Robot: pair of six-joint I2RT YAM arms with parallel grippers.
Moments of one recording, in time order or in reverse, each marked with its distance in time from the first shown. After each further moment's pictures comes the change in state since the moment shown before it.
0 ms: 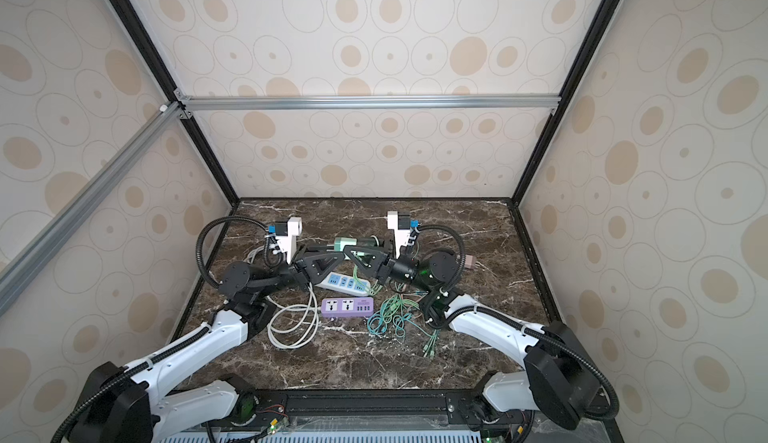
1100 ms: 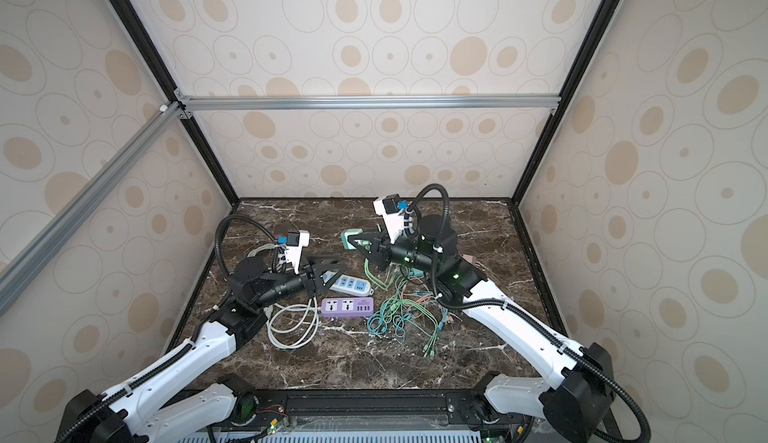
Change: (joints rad) left arm 0.030 -0.147 -0.031 -0.669 -0.273 0.349; right arm -0.046 -0.056 0.366 -0.983 0.103 -0.537
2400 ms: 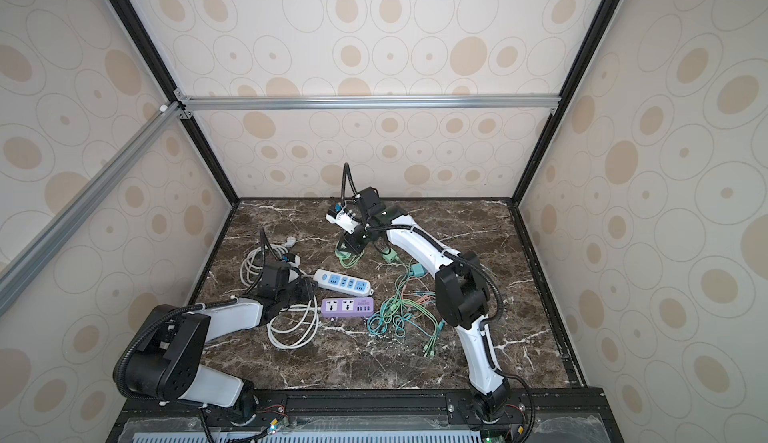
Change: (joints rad) left arm 0.218 0.509 -0.076 -0.123 -0.390 0.108; right arm -0.024 0.889 0.821 -0.764 0.032 -0.587
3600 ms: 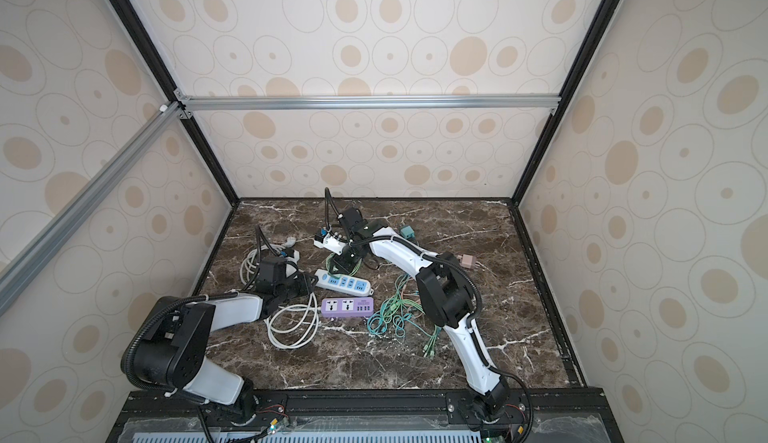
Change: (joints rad) left arm 0.055 0.055 0.036 0.061 0.111 -0.008; right arm 0.074 0.106 0.006 -0.046 0.010 -0.051
